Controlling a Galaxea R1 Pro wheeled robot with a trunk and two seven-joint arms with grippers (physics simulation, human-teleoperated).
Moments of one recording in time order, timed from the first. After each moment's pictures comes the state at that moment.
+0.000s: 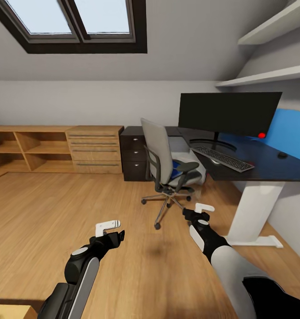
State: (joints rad) left arm -0.24 -0.12 -0.13 -1.61 0.28 0.76 0.30; right arm -0.87 0.09 -0.01 -0.37 -0.11 -0.01 -0.28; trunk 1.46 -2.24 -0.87
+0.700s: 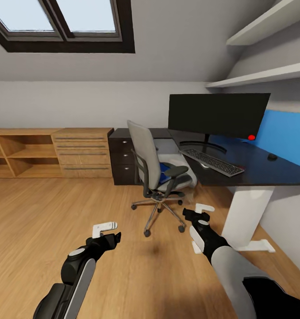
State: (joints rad) left arm -0.24 -0.08 -0.13 -1.60 0.29 0.75 0.30; right arm -0.87 0.09 -0.01 -0.36 -0.11 -0.02 -0.28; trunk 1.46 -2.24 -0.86
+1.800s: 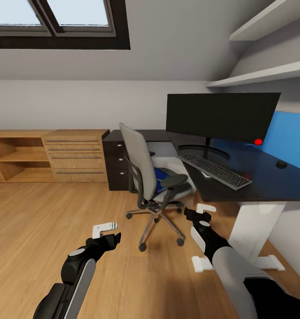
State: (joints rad) left arm -0.24 -0.08 -0.13 -1.59 0.29 0.75 0.30; right arm -0.87 0.08 -0.01 -0.36 -0.11 -0.06 -0.28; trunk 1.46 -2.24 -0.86
